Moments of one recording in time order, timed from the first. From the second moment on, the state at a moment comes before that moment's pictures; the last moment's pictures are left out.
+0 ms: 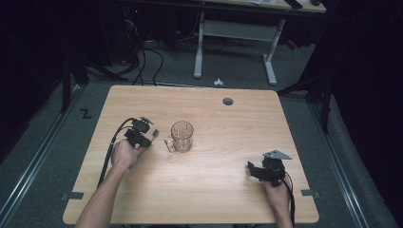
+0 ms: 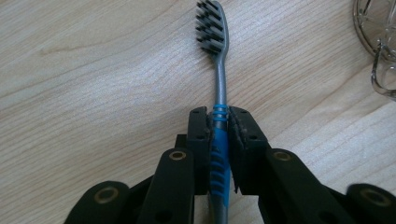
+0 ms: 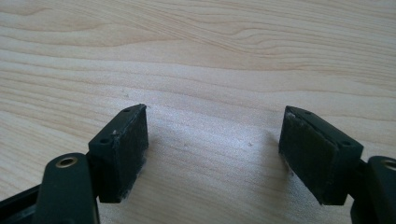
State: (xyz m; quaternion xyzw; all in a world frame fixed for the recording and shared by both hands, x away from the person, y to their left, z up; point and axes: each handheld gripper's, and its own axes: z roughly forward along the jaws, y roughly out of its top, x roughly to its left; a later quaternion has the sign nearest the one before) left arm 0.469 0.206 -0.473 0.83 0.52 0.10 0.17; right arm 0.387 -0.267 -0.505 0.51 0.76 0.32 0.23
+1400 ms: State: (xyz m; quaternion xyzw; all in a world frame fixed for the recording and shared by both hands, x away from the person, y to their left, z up) left arm 0.441 0.209 -0.429 0.82 0.50 0.12 0.24; right arm 0.388 -0.267 -0.505 0.51 0.76 0.32 0.23
